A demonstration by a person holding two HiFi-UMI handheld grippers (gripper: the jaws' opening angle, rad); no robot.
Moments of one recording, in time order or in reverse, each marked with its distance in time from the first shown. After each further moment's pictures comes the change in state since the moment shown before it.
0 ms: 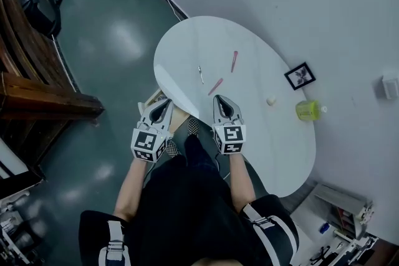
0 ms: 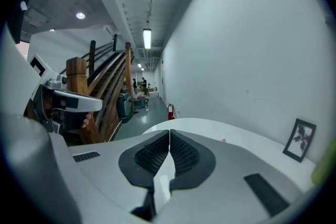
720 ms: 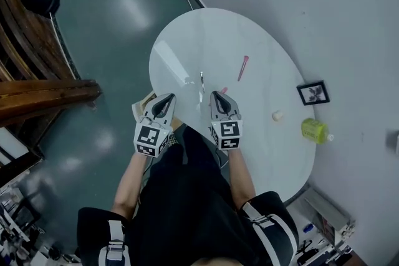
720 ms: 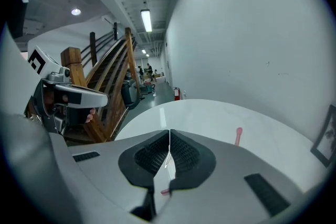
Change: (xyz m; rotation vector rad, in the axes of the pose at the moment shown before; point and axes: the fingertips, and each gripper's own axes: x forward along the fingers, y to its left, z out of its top) left arm 0.122 0.062 -0.039 -0.043 0.146 0.034; right arm 0.134 -0.041 -0.047 0.016 0.180 0.110
